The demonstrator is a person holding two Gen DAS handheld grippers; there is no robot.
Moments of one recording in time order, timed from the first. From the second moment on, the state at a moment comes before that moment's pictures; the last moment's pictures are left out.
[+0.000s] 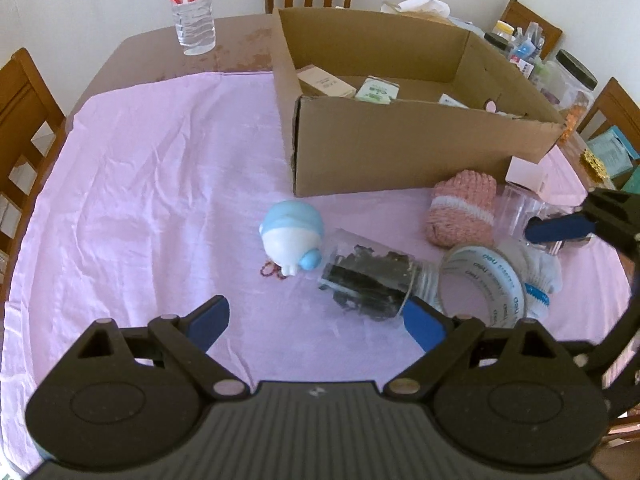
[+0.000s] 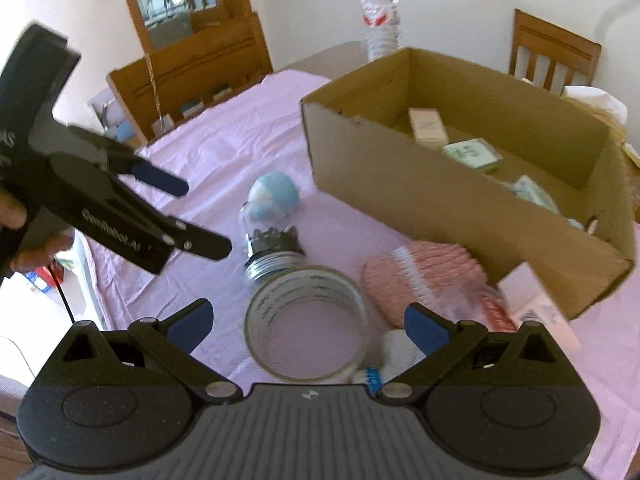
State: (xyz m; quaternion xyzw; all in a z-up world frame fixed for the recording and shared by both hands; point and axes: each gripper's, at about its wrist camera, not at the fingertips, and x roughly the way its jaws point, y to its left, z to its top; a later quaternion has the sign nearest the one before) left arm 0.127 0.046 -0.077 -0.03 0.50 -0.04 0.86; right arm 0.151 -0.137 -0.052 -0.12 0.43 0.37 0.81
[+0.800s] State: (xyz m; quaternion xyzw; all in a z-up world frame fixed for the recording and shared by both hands) left arm 0.125 0.060 -0.079 -0.03 0.49 -0.11 0.86; right arm 0.156 -0.098 -0.086 -0.16 0.47 0.36 0.79
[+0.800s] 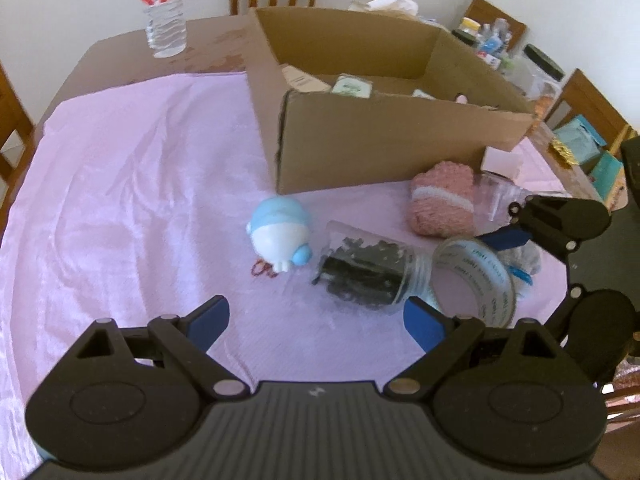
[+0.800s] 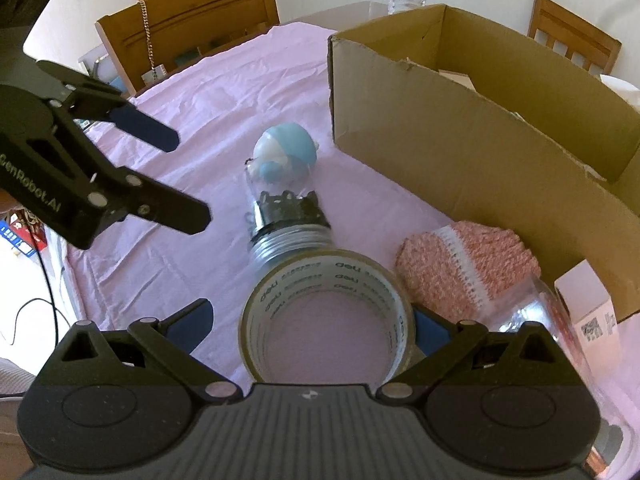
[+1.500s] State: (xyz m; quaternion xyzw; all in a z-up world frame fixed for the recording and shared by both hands) left arm 0.150 0.020 -0.093 0.05 0.47 -0.17 0.87; right arm 0.132 -0.112 -0.090 -0.12 0.49 0.34 0.79
